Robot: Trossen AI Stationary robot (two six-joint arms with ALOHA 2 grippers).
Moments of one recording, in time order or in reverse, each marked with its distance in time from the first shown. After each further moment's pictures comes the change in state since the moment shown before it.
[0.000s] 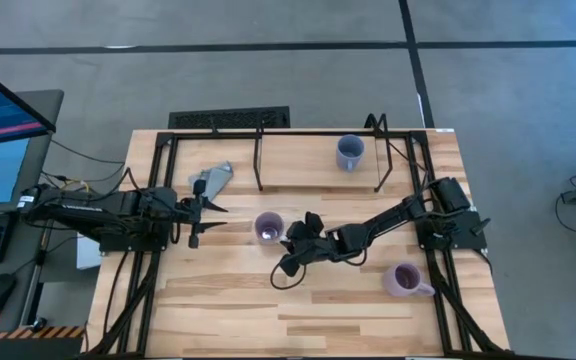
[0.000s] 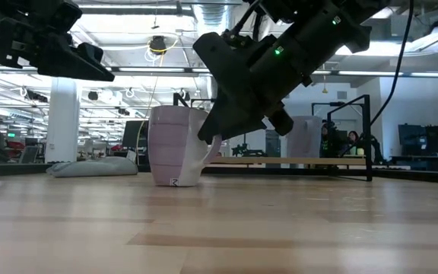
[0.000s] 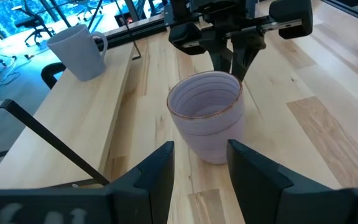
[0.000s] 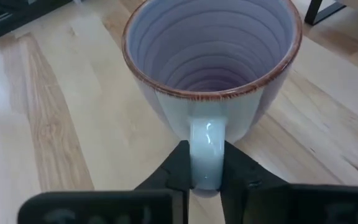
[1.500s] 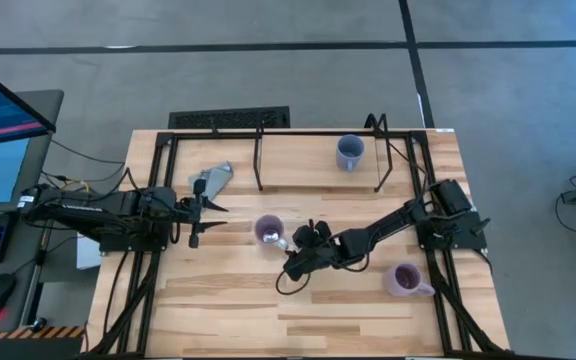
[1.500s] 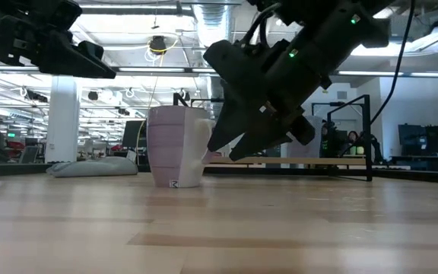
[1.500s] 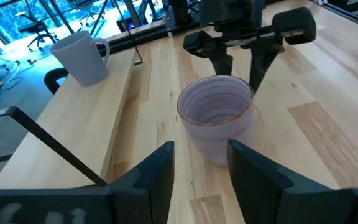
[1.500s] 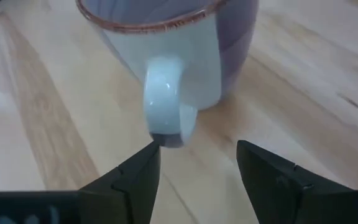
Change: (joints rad) left arm 0.000 0.000 0.000 0.020 0.000 0.005; right arm 0.039 0.000 0.000 -0.127 0.001 0.183
